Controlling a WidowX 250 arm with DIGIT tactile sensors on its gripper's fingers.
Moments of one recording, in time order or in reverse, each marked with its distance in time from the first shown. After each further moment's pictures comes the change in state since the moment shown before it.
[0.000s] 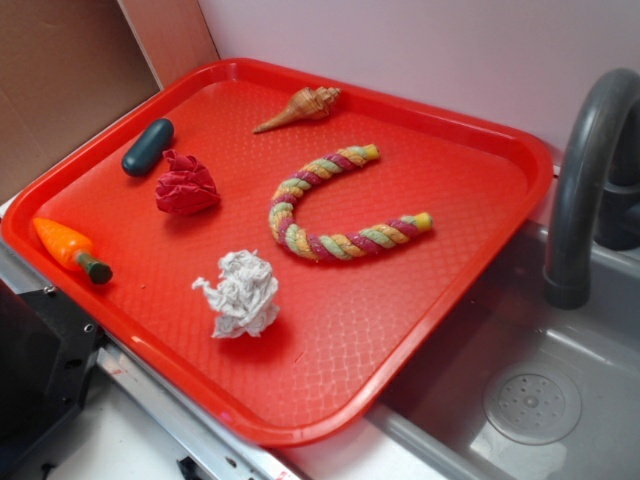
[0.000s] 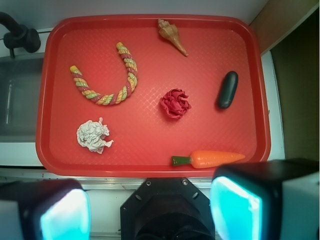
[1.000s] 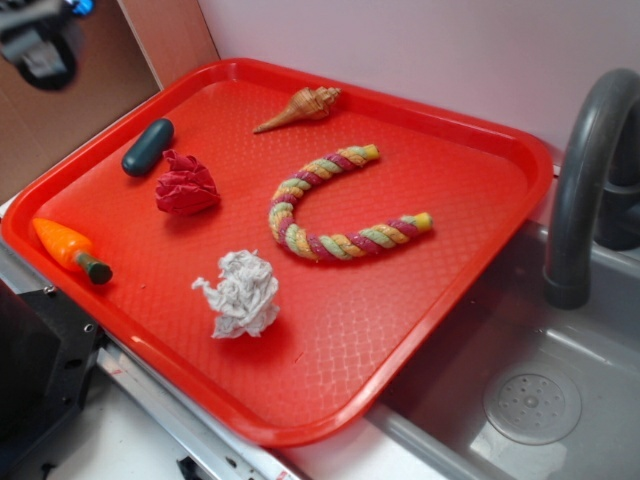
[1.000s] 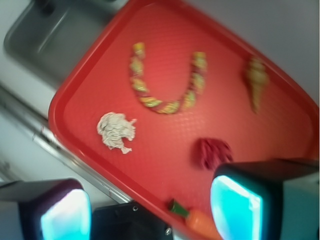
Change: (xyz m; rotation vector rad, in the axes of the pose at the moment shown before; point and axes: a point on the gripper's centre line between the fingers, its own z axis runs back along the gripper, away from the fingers) arm 0.041 -0.055 -0.053 -0.018 0.143 -0.739
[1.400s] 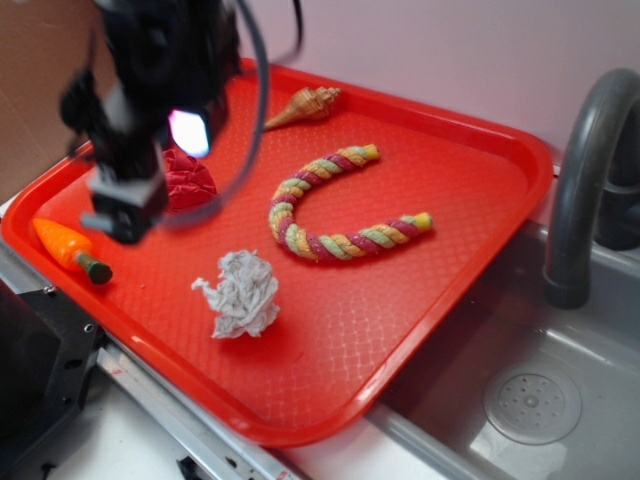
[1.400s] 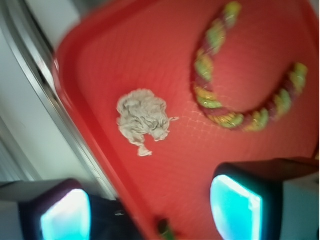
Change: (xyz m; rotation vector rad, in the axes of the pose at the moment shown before) arm 0.015 -0.023 -0.085 0.028 0.261 -0.478
